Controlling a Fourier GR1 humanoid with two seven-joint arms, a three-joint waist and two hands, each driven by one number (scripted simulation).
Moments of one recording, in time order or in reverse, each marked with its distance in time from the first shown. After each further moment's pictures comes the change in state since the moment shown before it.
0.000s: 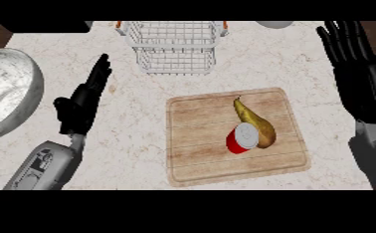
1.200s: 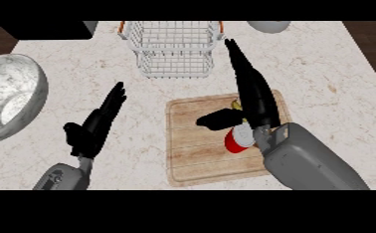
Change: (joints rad) left arm 0.138 -0.072 -0.014 0.059 0.040 -0.172 -0.093; right arm -0.266 0.152 0.522 0.088 0.686 -0.312 0.766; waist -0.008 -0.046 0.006
